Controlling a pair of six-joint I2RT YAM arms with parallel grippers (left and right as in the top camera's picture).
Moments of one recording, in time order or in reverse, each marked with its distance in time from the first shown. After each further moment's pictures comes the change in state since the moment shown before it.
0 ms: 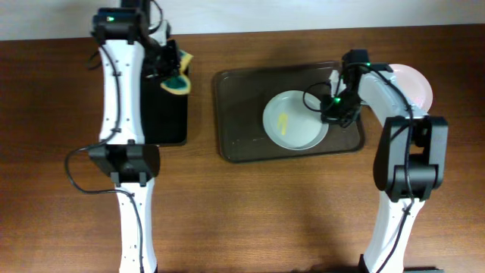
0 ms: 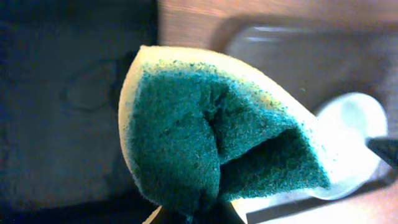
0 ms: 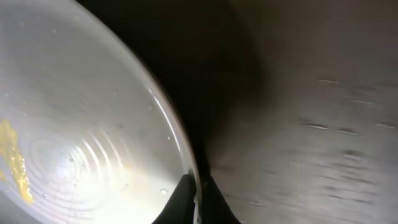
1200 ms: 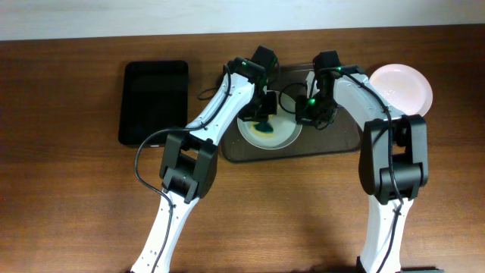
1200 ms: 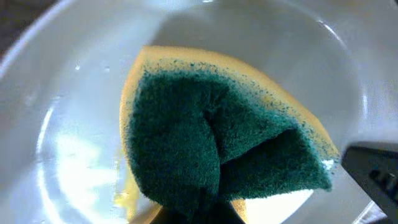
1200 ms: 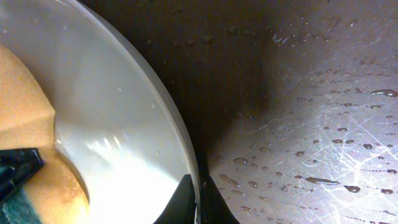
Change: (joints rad) left arm -0.436 0.000 -0.603 0.496 -0.076 -0.314; right arm 0.117 0.001 -0.013 0.056 -0.074 0.164
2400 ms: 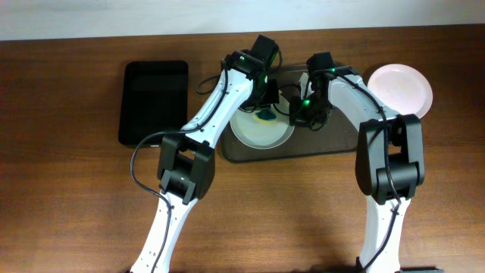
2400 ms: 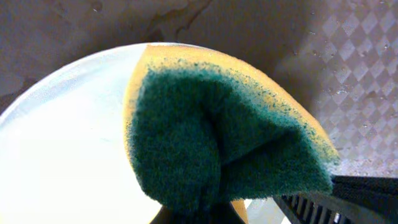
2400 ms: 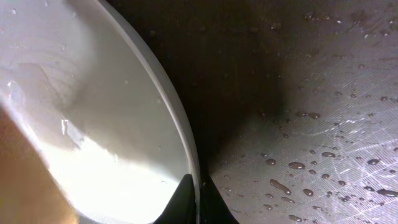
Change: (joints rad) left arm 0.007 -0.026 0.047 0.055 -0.025 -0.051; right arm 0.023 0.006 -0.001 0.007 -0.047 0.011
